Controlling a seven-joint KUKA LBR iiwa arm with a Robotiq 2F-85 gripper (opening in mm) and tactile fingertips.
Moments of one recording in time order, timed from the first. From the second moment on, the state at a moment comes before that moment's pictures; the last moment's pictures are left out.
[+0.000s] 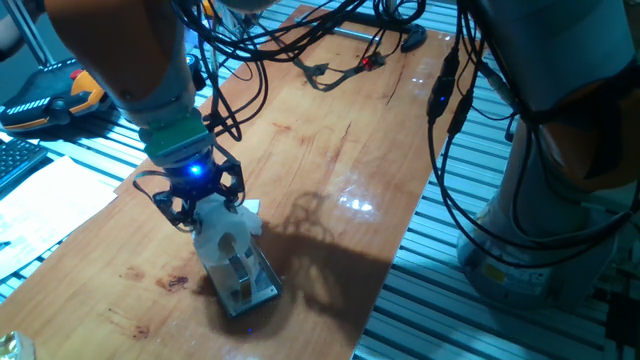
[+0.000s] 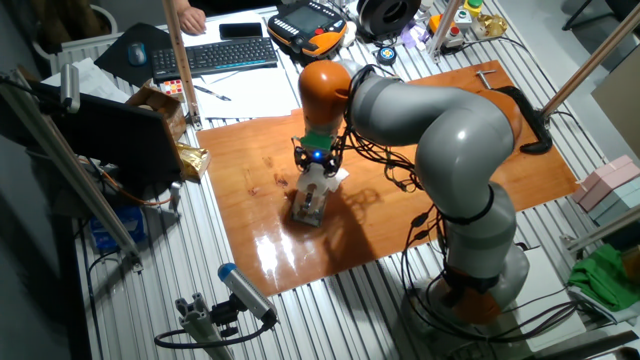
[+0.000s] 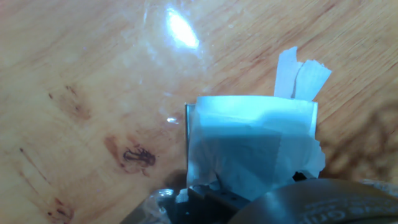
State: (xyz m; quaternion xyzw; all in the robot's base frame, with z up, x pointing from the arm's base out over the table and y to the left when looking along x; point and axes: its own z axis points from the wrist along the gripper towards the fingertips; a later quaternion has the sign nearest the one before) arm 0.481 0.231 0.117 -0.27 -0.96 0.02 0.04
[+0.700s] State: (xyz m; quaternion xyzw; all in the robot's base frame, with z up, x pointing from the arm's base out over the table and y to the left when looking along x) arm 0.457 0.244 0.118 -0.28 -0.96 0.02 0.04
